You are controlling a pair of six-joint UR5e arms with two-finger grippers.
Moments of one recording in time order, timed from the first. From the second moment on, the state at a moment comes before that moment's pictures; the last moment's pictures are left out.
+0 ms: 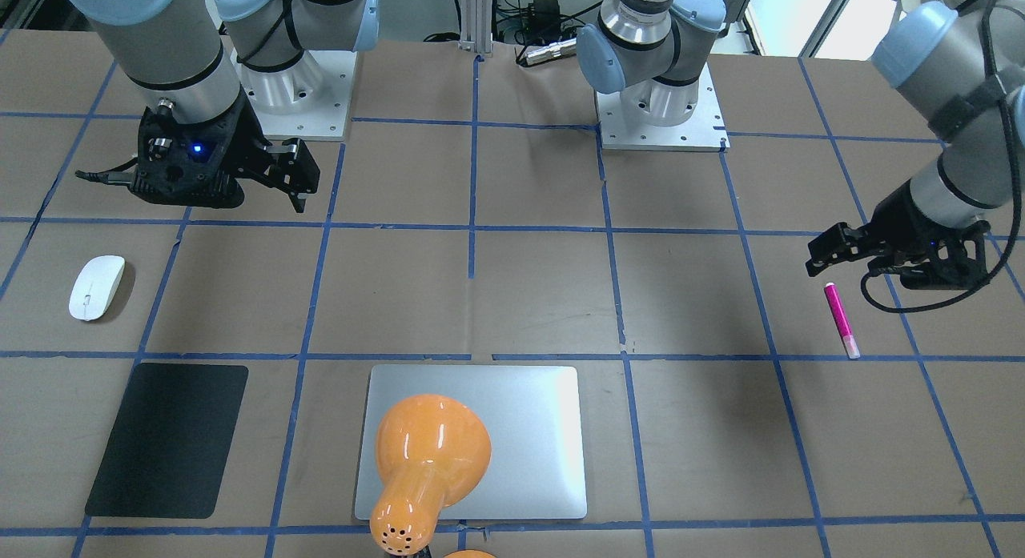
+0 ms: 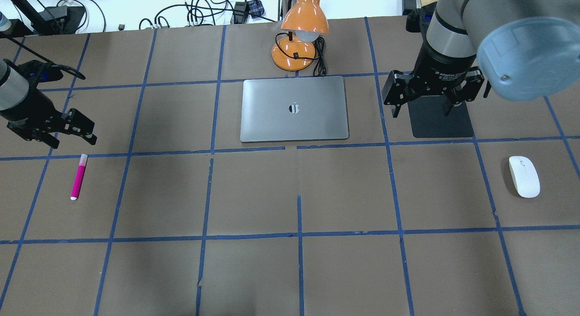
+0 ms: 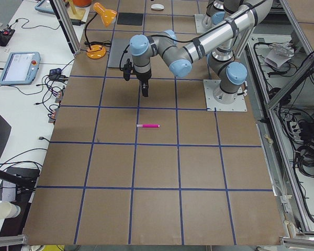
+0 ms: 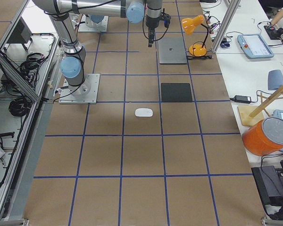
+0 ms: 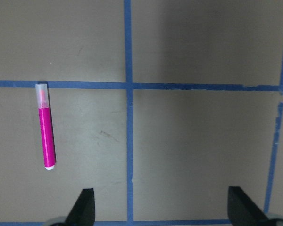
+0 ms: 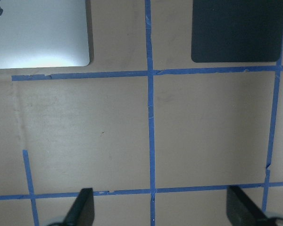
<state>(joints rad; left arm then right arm) -1.03 -1.72 -1.82 -1.27 1.56 0.50 1.59 -1.55 1.65 -1.62 -1.59 0.05</state>
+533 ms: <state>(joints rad) -0.95 -1.84 -1.85 -1.09 1.61 0.59 1.56 -1.55 1.66 -1.61 -1.59 0.02</state>
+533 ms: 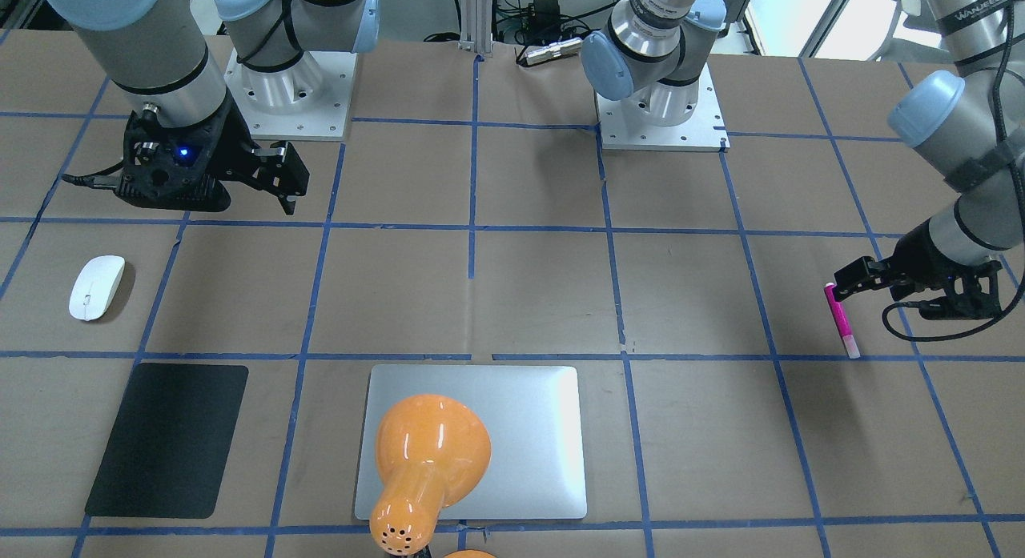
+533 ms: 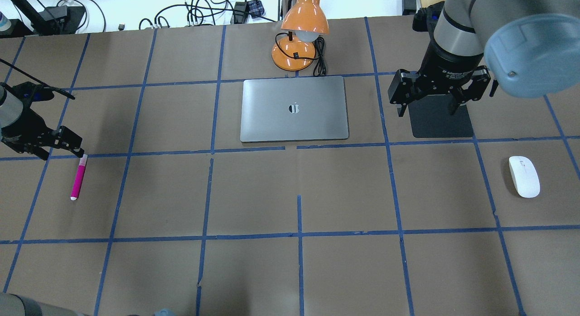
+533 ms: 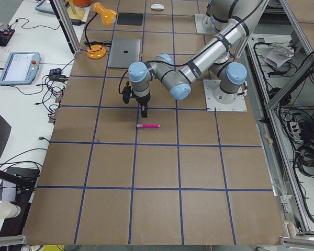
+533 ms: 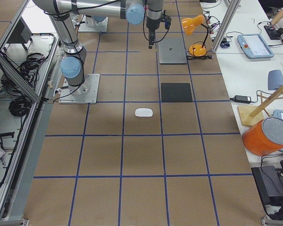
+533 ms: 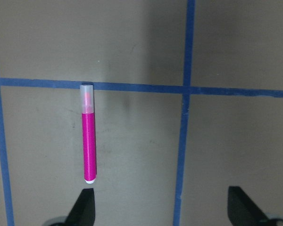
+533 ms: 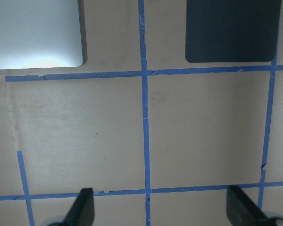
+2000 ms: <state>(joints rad) -0.91 -2.00 -1.88 -0.96 1.61 0.58 1.07 -1.39 2.04 -2.24 -1.67 -0.46</state>
